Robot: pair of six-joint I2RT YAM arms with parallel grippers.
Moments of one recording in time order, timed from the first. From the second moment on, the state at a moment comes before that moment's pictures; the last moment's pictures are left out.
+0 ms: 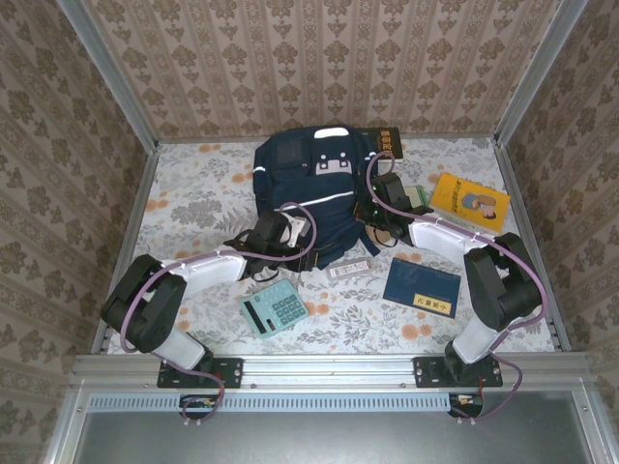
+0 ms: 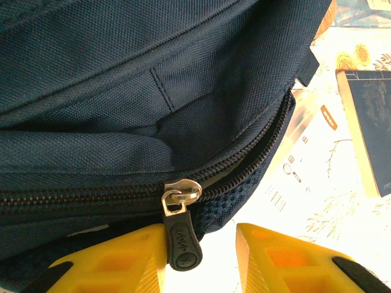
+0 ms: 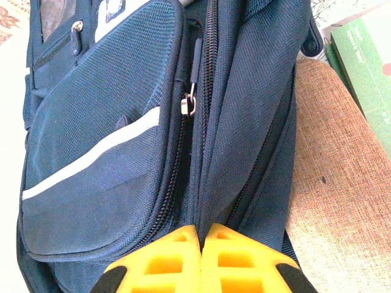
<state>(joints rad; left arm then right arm) -0.68 1.53 0.75 -0.05 0.33 -0.35 0.40 1.66 1.01 -0.09 -0.04 0.71</state>
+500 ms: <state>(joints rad) -0.69 1.55 0.75 -0.06 0.29 -0.36 0.40 1.65 1.01 -0.09 -0.04 0.71</state>
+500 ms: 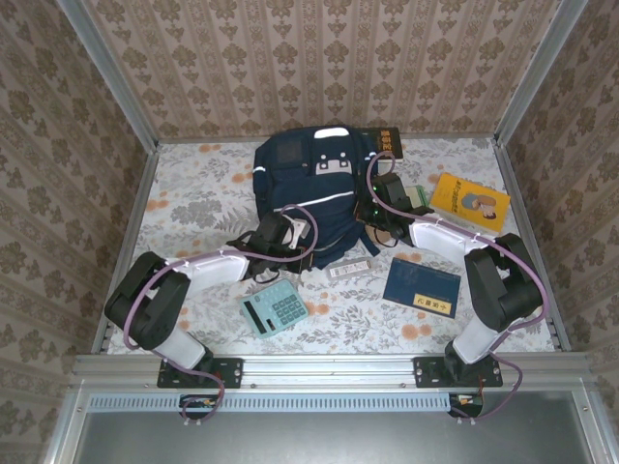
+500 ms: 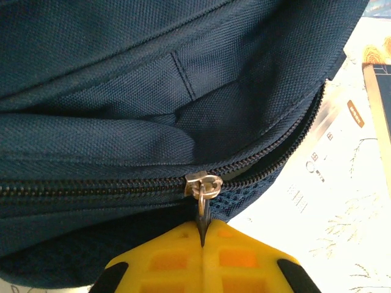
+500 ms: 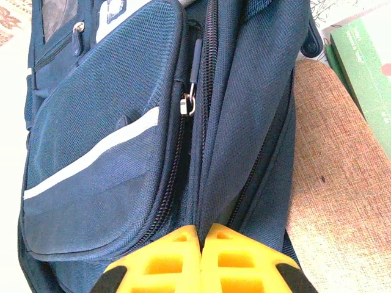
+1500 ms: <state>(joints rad) -0.52 1.48 0.82 -0.35 -0.05 -0.35 0.36 1.61 0.97 -0.06 -0.03 0.72</state>
